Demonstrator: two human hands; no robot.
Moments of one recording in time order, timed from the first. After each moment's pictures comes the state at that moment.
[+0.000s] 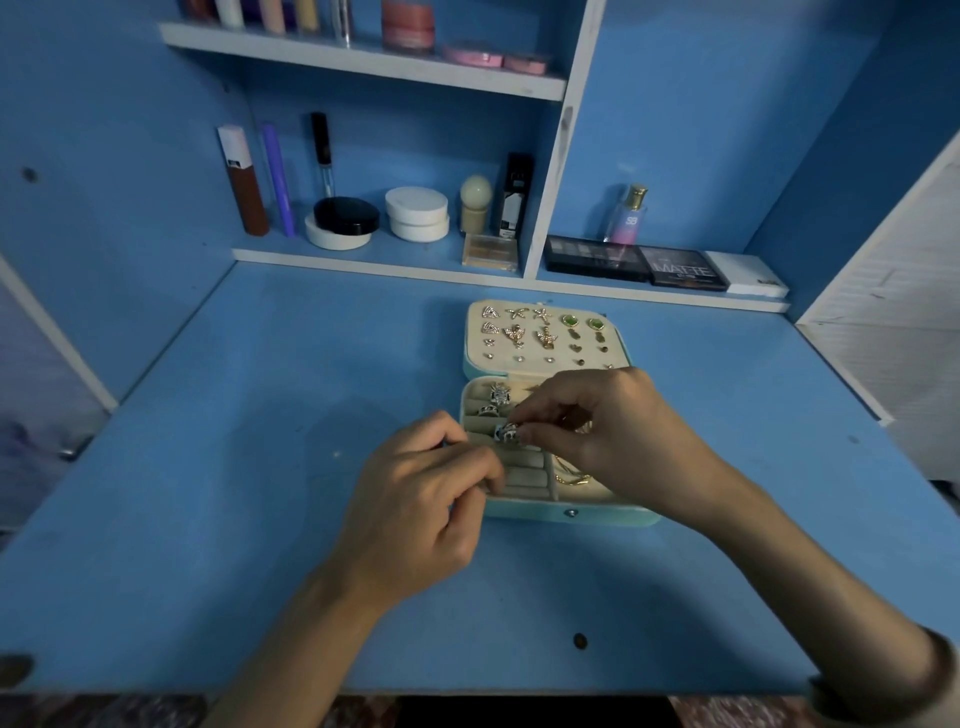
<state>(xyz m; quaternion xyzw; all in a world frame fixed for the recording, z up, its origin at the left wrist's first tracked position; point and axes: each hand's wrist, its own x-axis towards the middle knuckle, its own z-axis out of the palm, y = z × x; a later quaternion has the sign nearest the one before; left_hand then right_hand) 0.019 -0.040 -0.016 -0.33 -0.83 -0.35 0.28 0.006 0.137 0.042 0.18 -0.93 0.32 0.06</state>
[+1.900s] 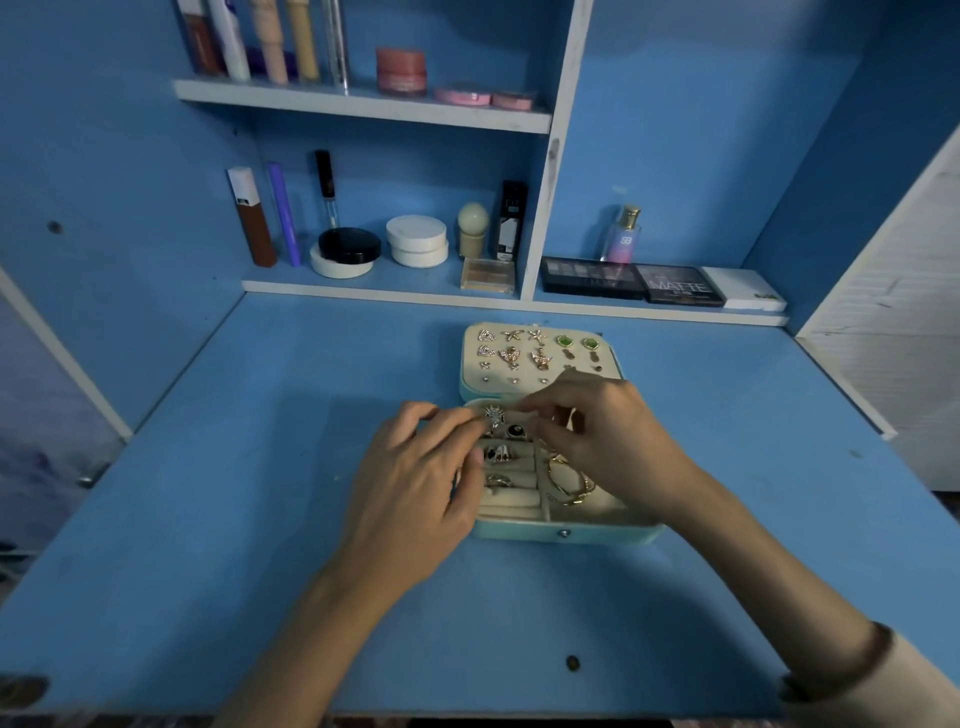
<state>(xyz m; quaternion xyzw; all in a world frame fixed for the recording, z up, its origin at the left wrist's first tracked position) -0.001 -0.034 -0.022 -0.25 -0.91 -0.20 0.28 -0.017 0.149 0.025 0.18 -0.94 0.28 0.12</state>
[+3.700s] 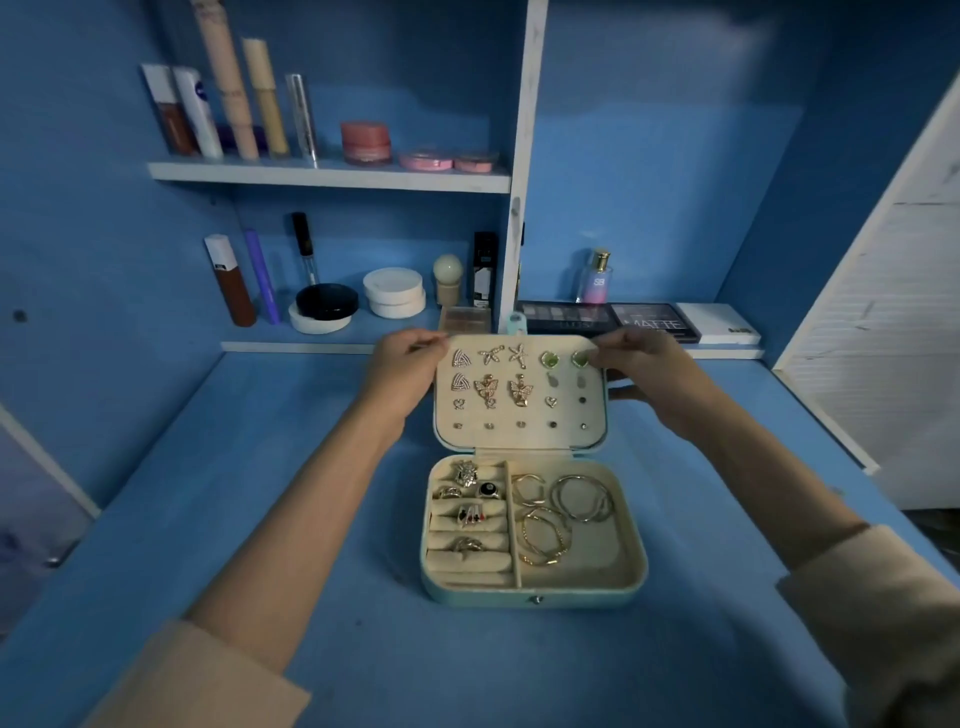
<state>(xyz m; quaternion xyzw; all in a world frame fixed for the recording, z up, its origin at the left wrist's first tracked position) -0.129 -0.004 0.041 0.01 -0.77 -0.64 0.02 -0.102 0.227 0.054 -0.10 -0.79 0.61 0.02</state>
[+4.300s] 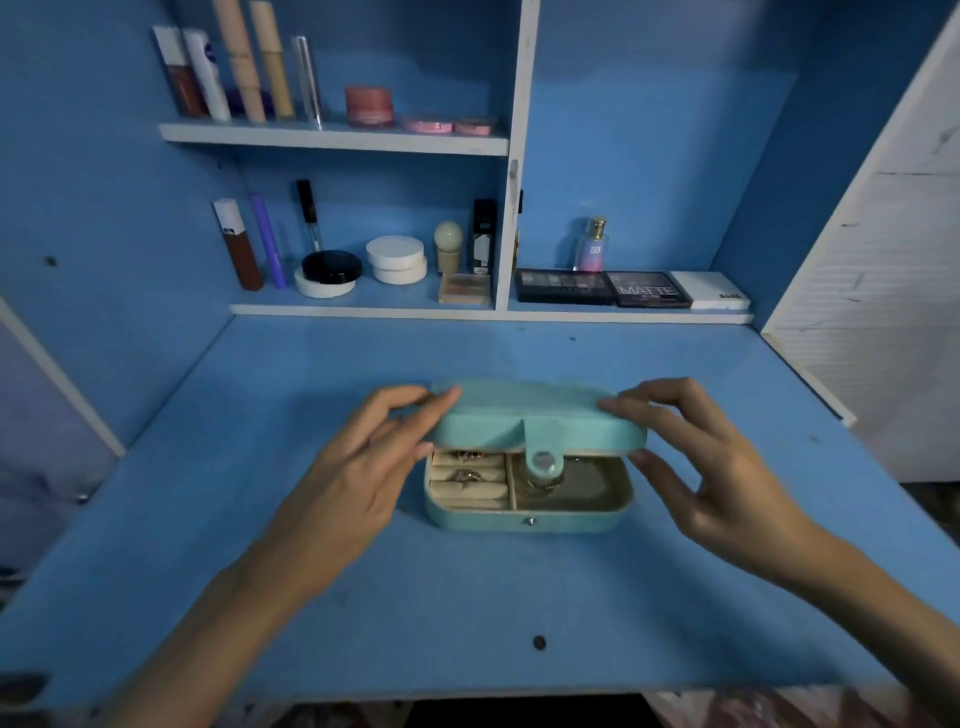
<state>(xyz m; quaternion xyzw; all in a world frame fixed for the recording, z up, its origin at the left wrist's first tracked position) 0.008 -0.059 0.005 -0.35 -0.85 -0.31 0.24 0.040 0.237 0.019 0.27 -0.90 0.27 0.23</state>
